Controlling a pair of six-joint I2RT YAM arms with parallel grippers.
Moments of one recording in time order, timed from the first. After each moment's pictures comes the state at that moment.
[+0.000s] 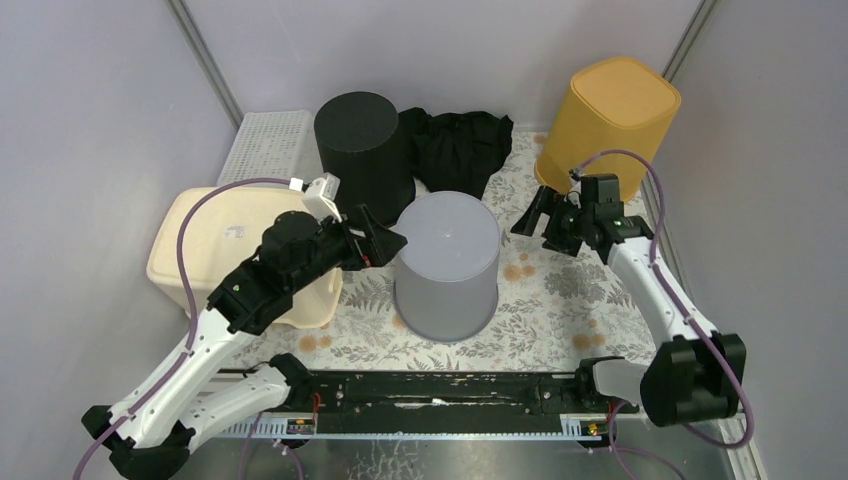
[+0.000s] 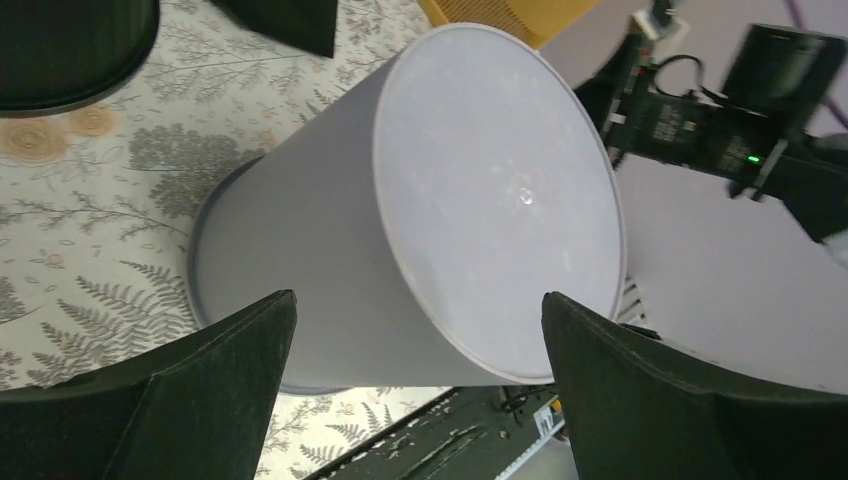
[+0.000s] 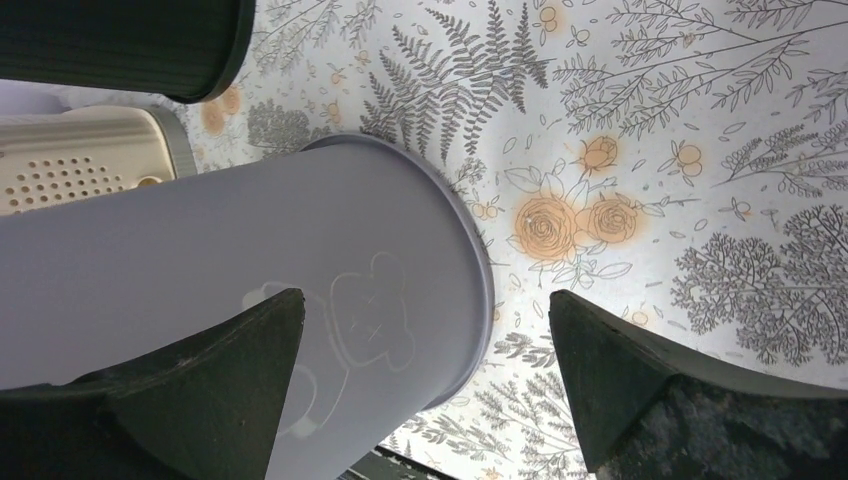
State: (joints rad) left arm -0.69 0.82 1.02 -0.54 0.01 -0.71; right arm 0.12 1.25 0.95 -0.55 -0.35 0.53
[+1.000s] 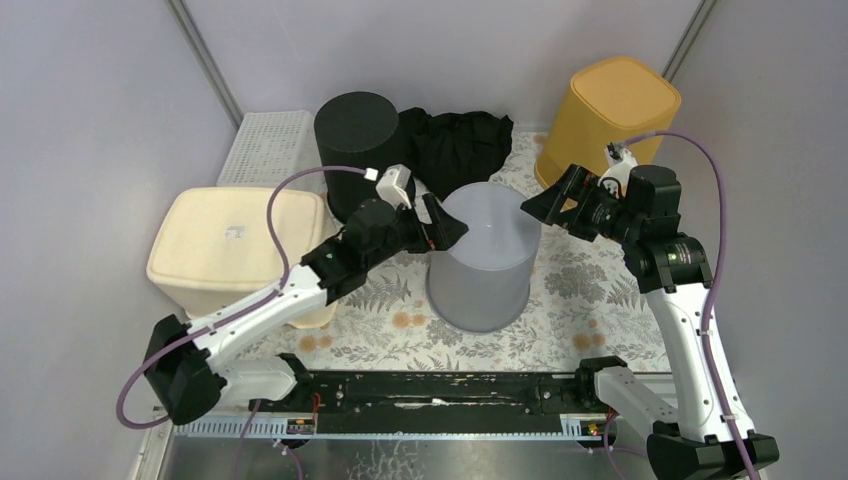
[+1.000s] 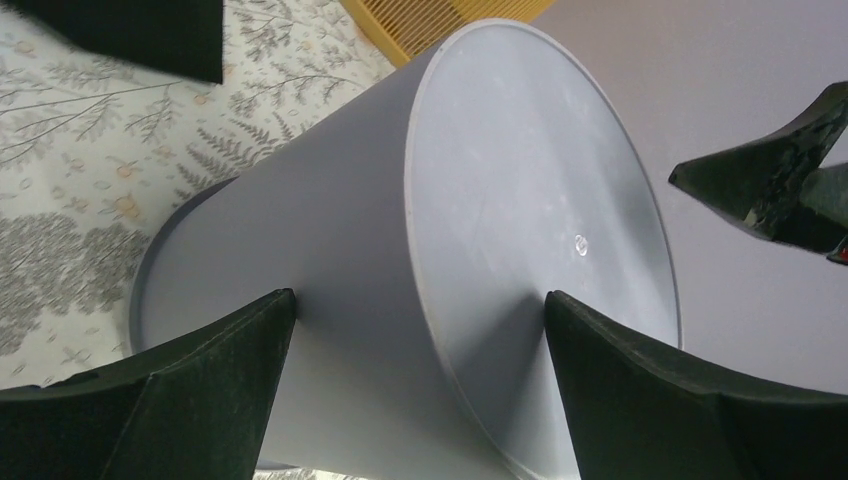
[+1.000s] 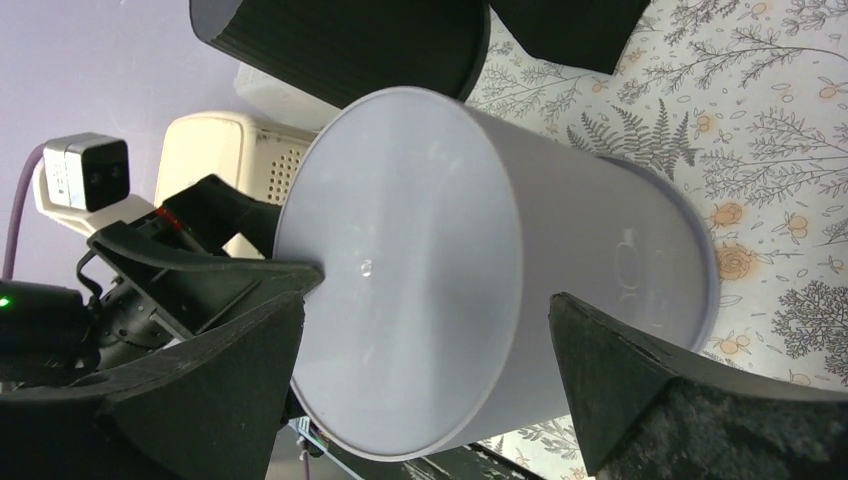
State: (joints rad) left arm -0.80 1.20 0.93 -0.04 -0.02 -0.78; right arm 0.12 0.94 1.19 -0.72 -0.45 0.60
